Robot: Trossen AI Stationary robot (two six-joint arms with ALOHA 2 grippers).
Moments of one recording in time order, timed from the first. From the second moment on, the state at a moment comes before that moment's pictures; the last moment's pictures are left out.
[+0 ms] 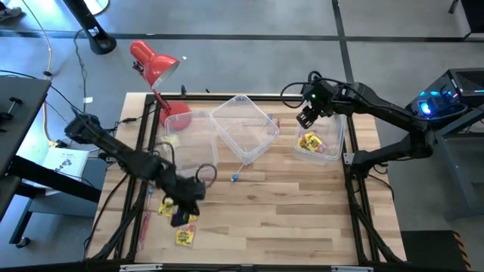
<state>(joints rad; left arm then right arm) -0.50 1.33 1.03 -0.64 0.17 -0.65 -0.43 1.28 1.41 -1.22 0.32 0.29</state>
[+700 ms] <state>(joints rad) -0.60 1.68 1.03 -0.88 -0.04 -0.71 -0.43 1.28 1.41 -1.19 0.27 0.27</state>
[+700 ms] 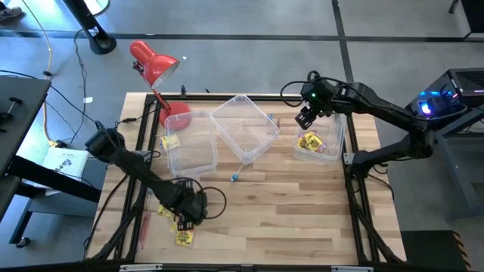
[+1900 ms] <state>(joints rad) -0.36 1.18 0.92 -0.39 -0.25 -0.57 -0.41 1.24 1.40 -1.04 0.20 0.23</state>
